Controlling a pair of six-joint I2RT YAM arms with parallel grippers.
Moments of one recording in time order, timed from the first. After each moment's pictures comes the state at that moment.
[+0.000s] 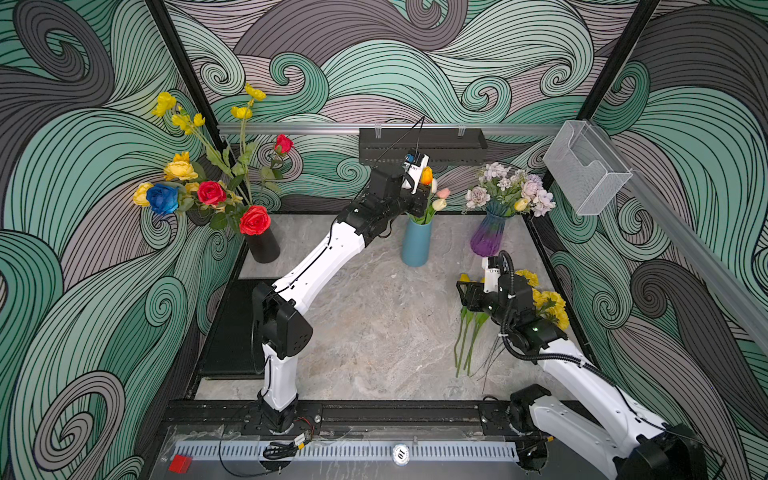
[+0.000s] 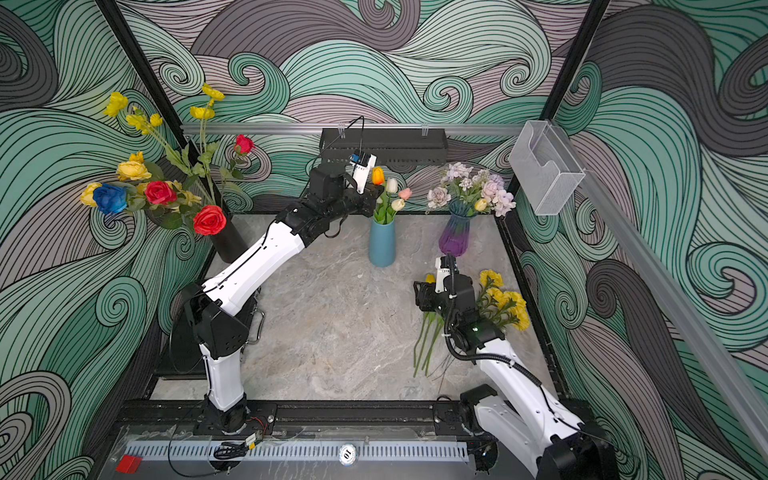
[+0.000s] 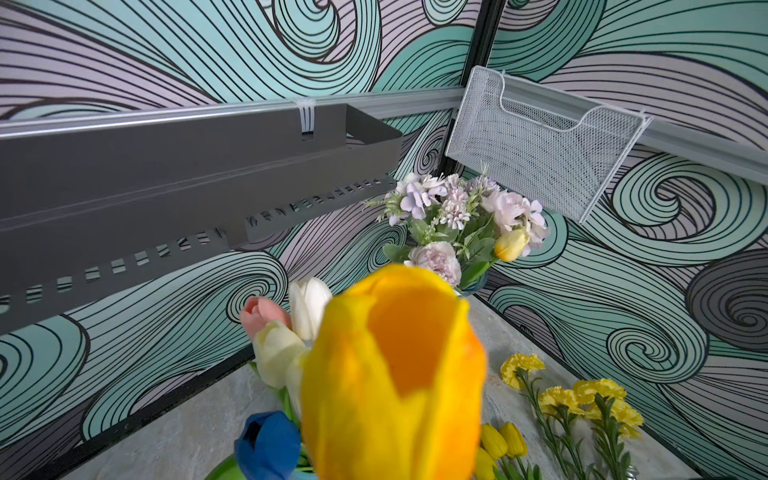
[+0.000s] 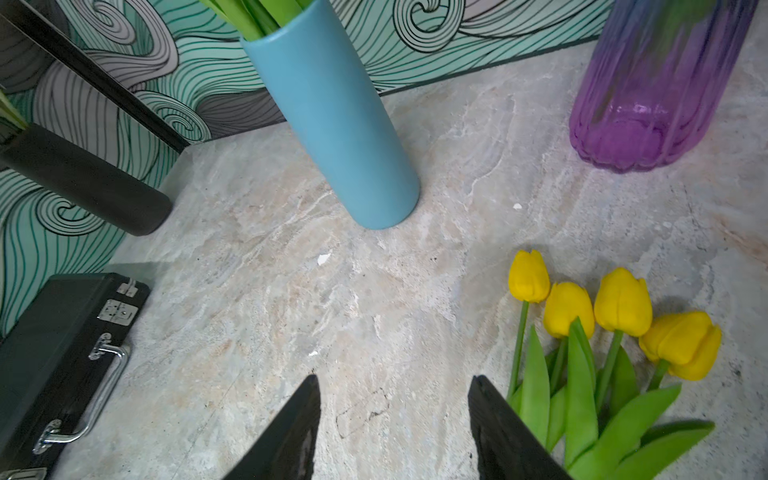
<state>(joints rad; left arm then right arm) -0.65 1.90 2.08 -0.38 0.09 -0.07 0.35 0.95 0.59 -0.13 -0.06 0.36</state>
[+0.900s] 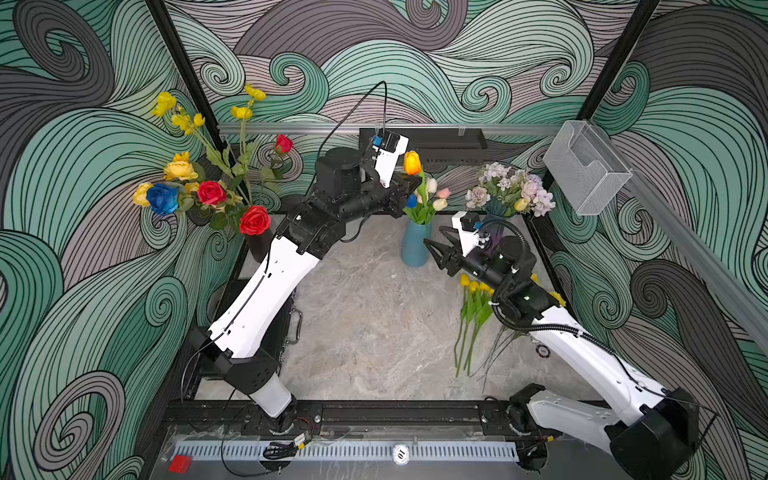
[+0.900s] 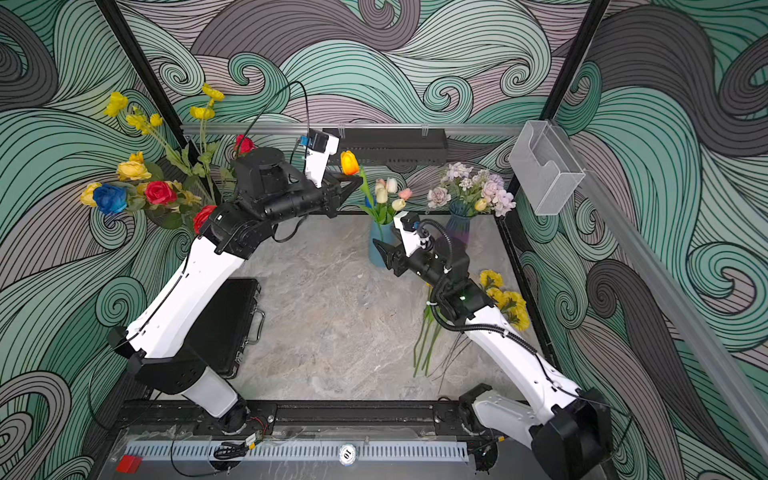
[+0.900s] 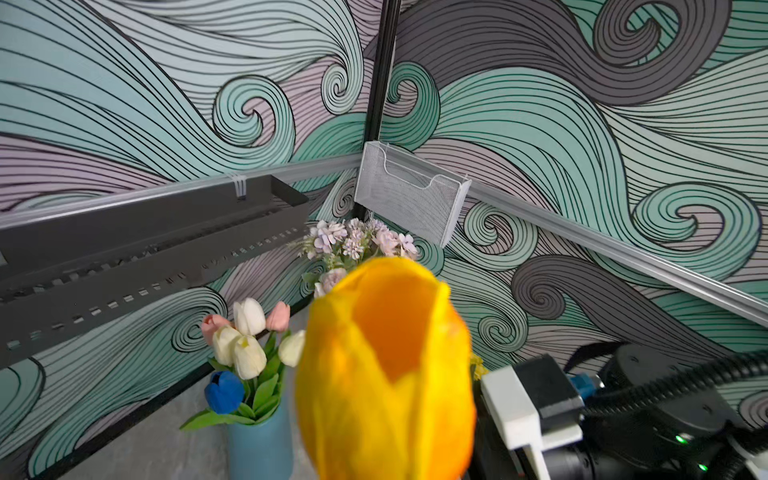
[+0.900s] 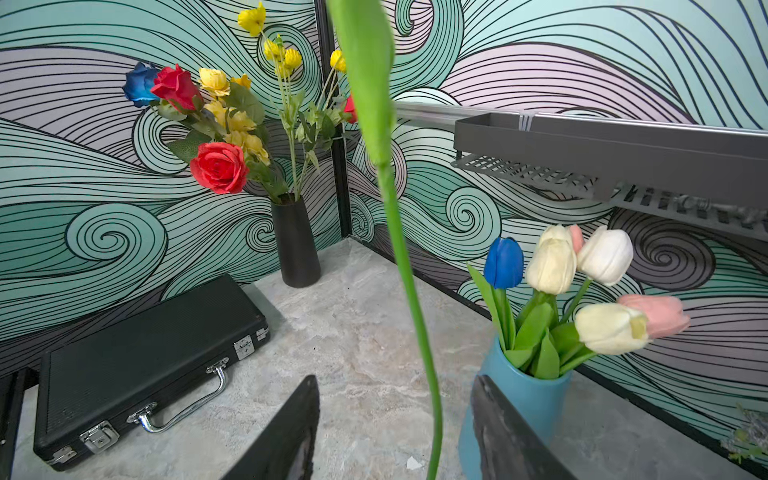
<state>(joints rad) -0.65 1.60 2.04 -0.58 0.32 -0.14 0.51 1.15 0.97 0.16 -0.29 -0.05</state>
